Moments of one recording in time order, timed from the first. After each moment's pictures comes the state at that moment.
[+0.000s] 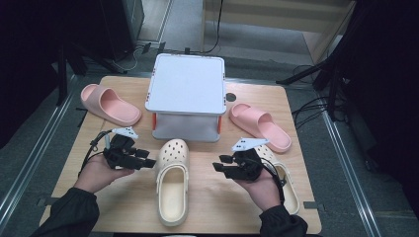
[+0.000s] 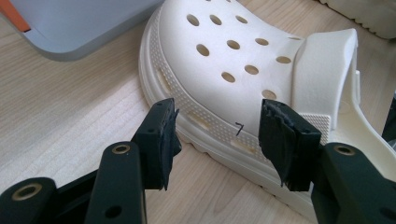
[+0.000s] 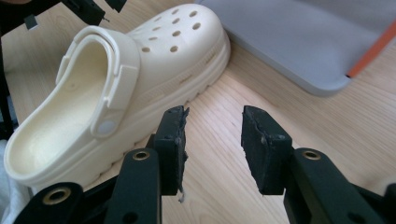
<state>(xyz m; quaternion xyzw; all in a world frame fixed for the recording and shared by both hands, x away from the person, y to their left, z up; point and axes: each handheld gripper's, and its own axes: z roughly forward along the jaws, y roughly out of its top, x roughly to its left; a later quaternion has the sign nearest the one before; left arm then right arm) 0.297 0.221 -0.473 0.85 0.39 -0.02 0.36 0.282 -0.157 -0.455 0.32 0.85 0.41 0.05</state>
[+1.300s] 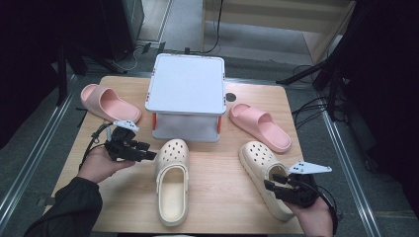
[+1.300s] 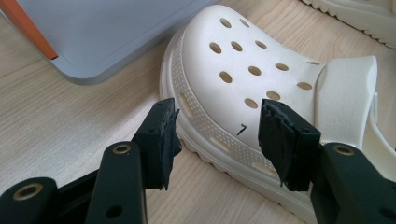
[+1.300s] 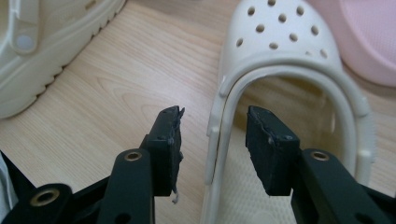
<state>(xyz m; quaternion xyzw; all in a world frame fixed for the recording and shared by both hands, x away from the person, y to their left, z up) 0.315 0.223 -0.470 0.85 0.39 -0.01 0.37 0.227 -0.278 -0.458 0.45 0.82 0.35 0.10</state>
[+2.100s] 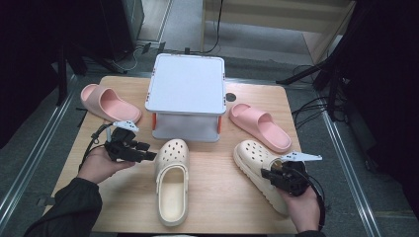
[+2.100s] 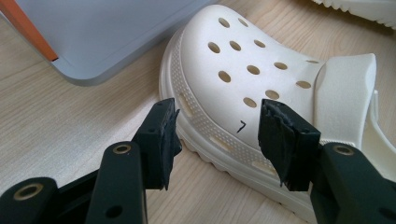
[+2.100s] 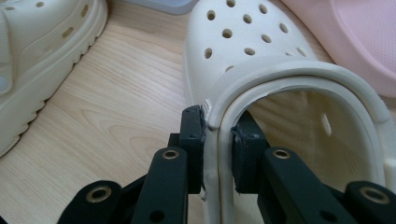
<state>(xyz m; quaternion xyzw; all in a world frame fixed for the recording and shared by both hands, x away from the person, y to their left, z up) 0.312 0.223 -0.469 0.85 0.39 0.00 0.37 0.254 -0.263 -0.460 0.49 0.79 0.35 0.10</state>
